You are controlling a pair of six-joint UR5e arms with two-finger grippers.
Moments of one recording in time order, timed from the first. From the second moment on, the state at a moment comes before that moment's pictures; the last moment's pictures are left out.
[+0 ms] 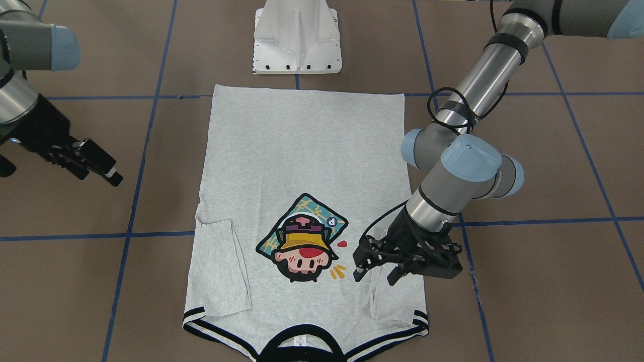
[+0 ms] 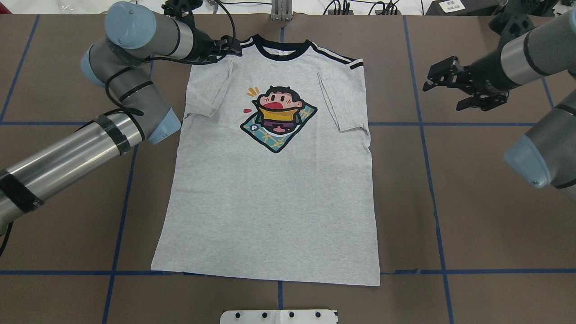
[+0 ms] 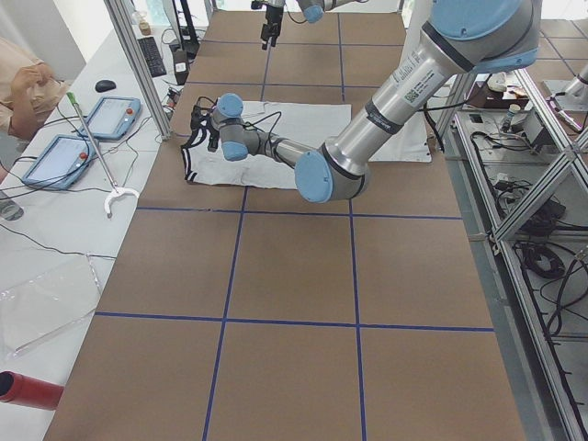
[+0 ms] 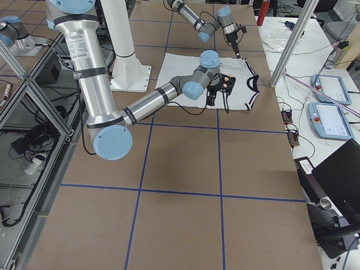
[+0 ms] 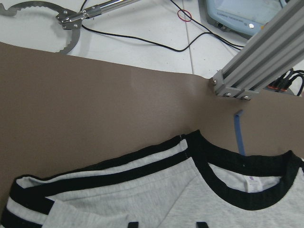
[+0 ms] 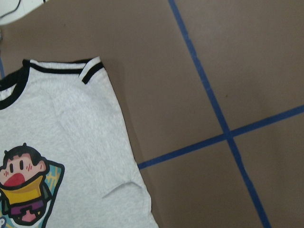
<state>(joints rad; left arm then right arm) -0.84 -2.35 -1.09 -2.60 -1.96 -1.27 0.94 -1.30 1.91 -1.28 2.13 1.39</state>
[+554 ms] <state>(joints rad) -0.80 -2.04 -1.55 -2.54 -2.12 -1.41 0.44 -1.27 2.11 -1.51 1.75 1.81</state>
